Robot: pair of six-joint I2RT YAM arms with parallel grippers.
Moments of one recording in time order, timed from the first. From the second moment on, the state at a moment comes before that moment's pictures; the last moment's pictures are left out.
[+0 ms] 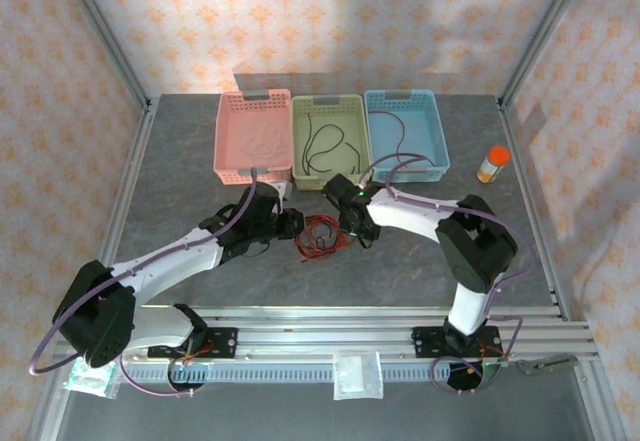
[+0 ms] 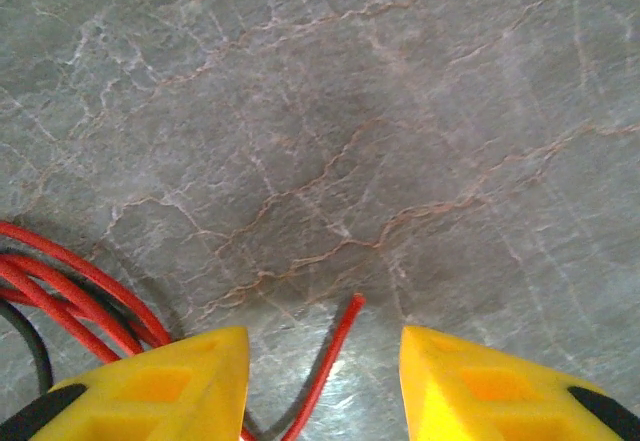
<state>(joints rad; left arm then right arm) -0.60 1.25 0.69 -0.17 0.16 -0.67 0.77 1.79 1.16 -0.74 0.22 0.99</state>
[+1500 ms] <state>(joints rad) -0.60 1.27 0.68 -0.06 0.17 -0.65 0.79 1.77 1.07 -0.61 0.24 1.08</state>
